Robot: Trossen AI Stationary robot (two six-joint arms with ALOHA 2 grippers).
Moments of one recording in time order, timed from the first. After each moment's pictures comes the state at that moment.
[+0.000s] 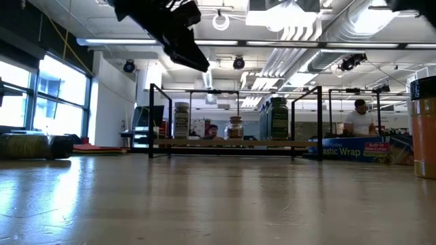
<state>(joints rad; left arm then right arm) 0.26 1.43 1.07 -0.26 -0.01 0.19 0.52 1.49 1.40 -1.49 -0.11 0.85</state>
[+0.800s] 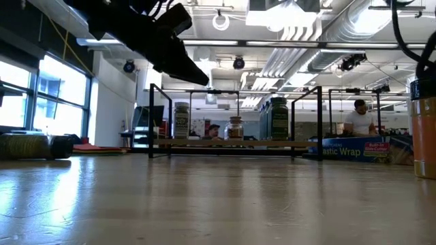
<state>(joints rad) 0.03 1.43 0.77 0.15 -0.17 0.16 0.62 1.48 0.85 -1.55 -0.20 0.28</state>
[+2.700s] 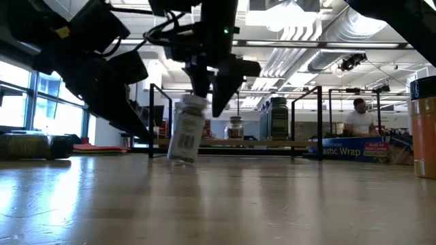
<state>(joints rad) -0.07 1.35 0.39 0.28 -0.06 -0.24 0.09 2.38 2.26 -1.33 0.39 -0.57</state>
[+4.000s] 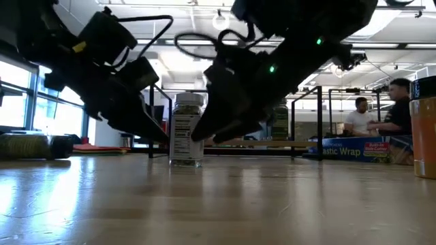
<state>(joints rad) -0.05 1.56 0.38 0.60 -0.07 -0.07 0.25 1.98 1.07 0.15 0.49 0.48</state>
